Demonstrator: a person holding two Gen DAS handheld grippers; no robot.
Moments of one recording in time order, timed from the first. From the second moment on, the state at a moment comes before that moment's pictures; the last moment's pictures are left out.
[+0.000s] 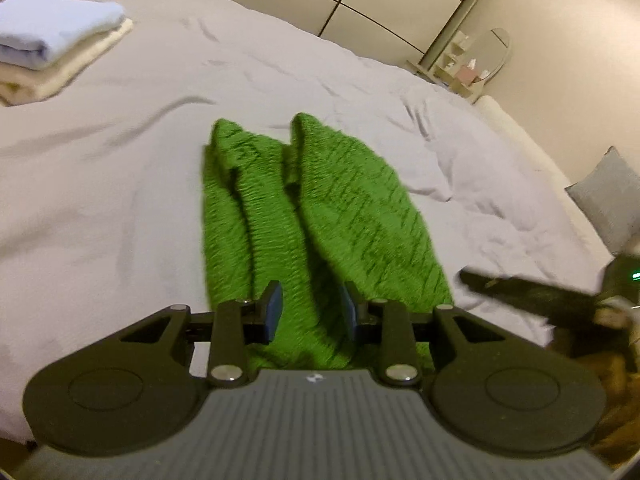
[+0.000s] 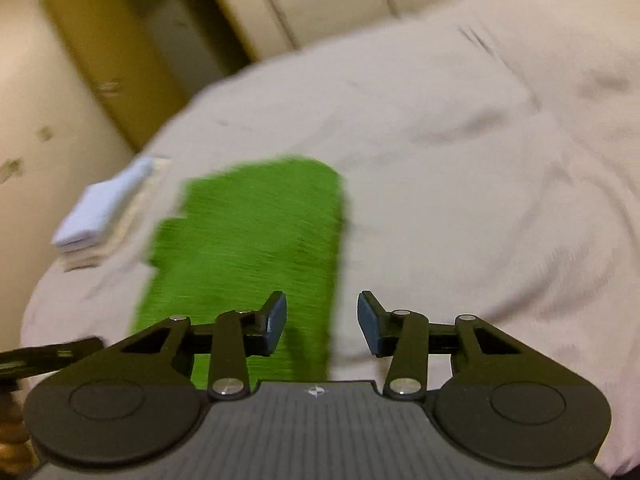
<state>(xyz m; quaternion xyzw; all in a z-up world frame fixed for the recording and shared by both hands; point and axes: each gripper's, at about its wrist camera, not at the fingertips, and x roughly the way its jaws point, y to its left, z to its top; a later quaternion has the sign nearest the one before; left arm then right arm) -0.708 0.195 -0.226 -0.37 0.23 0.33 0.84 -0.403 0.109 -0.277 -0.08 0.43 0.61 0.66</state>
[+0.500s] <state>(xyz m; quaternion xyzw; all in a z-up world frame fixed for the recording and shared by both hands) -0.673 0.261 -0.234 -0.39 0.24 0.32 0.83 -0.388 0.198 -0.292 -0.18 0.43 0.63 0.62</state>
